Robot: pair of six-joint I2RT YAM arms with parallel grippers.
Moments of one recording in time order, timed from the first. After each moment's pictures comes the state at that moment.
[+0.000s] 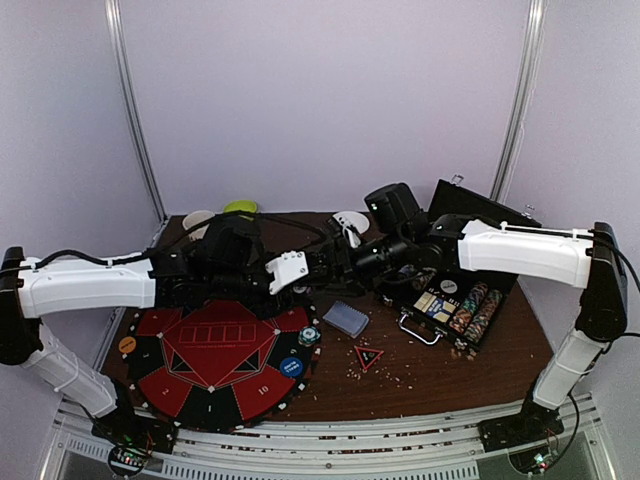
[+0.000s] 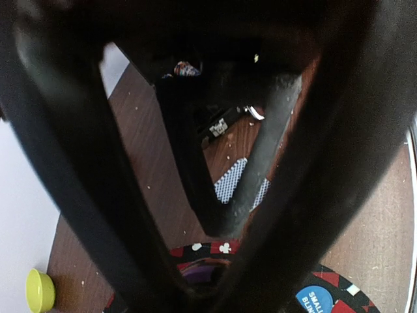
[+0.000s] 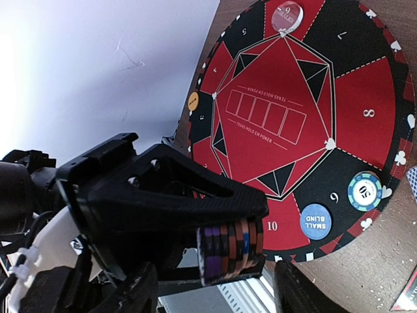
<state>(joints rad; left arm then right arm) -0.97 1.42 1.02 -0.18 0.07 0.51 0.86 1.67 1.34 -0.27 -0.60 0.84</state>
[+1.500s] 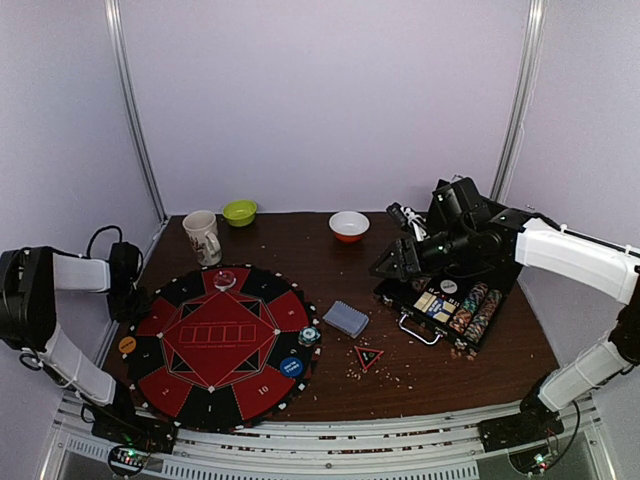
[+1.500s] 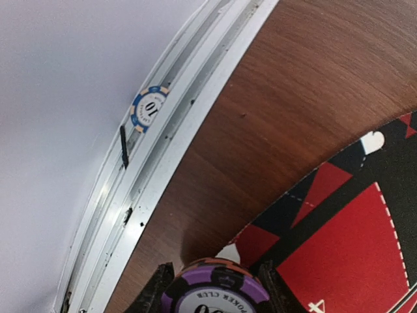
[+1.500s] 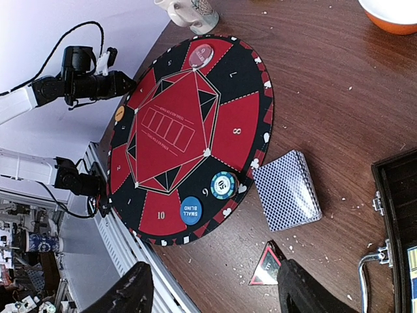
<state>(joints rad) 0.11 1.51 0.71 -0.35 -0.34 -0.31 0.60 1.41 1.15 -0.48 -0.53 0.37</state>
